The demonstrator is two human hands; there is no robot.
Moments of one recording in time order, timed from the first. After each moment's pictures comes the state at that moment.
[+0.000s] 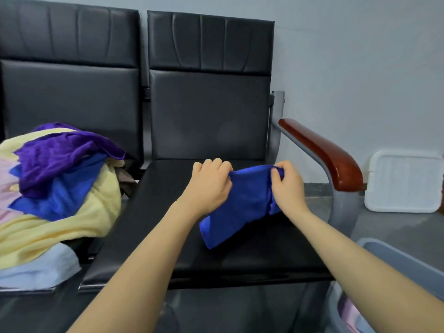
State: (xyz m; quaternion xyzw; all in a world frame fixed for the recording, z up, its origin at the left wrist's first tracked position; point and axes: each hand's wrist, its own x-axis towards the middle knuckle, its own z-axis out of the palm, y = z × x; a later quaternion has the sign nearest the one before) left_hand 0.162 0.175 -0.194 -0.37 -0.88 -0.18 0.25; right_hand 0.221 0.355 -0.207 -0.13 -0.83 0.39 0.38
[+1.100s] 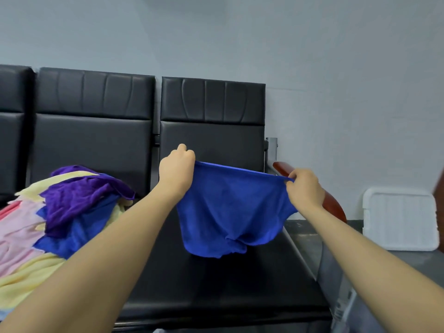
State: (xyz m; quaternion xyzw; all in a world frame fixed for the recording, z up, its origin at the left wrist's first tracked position) left_hand 0.140 0.123 -0.073 -0.19 -0.91 -0.13 0.34; right_hand 0.230 0.384 -0.104 -0.25 -0.88 0.18 0.37
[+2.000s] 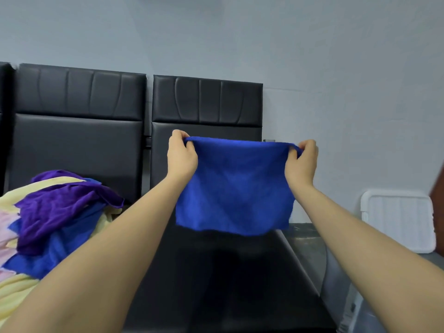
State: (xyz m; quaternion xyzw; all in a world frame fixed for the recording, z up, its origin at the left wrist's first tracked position) left_hand 0.089 0.164 -0.054 -0.18 -0.73 -0.61 0.25; right_hand 0.176 0.388 -0.060 -0.17 -0.72 0.43 0.53
